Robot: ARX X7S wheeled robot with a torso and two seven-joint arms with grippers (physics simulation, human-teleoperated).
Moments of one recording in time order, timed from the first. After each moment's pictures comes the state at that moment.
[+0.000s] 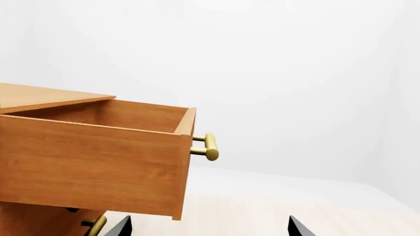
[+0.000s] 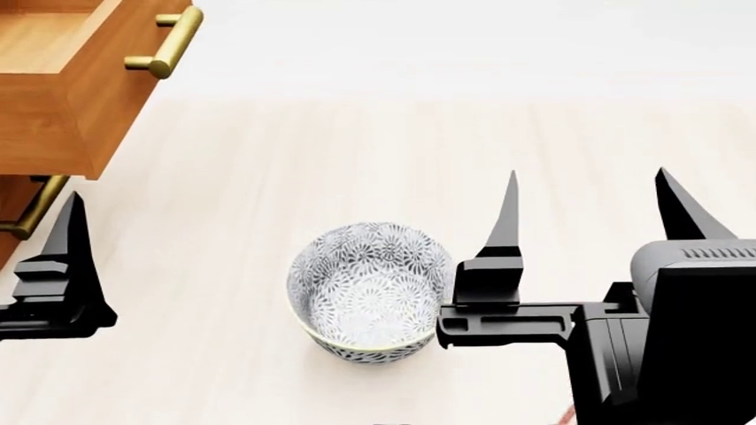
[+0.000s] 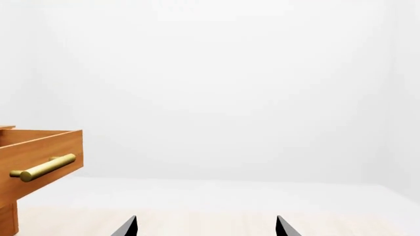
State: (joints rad) left arm -0.36 -0.18 -0.12 0.75 -0.45 -0.88 -0.19; right arm 0.48 0.21 0.17 -0.94 0.43 1.16 0.14
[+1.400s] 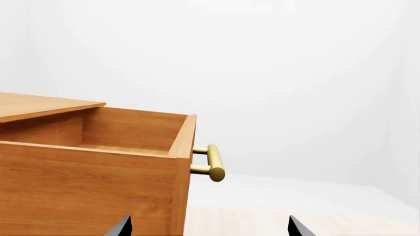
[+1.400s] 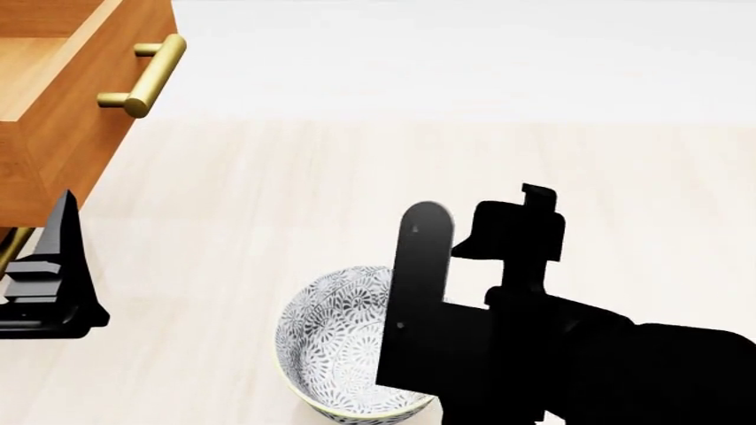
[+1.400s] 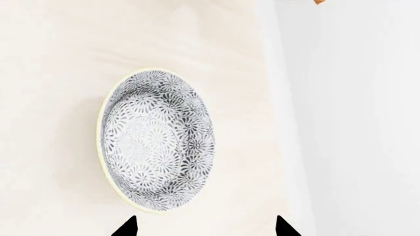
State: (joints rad) left arm -0.35 -0.22 -0.12 0.75 -0.49 -0.86 -0.21; right arm 0.77 0.55 -0.49 -0.53 -0.63 0.78 -1.31
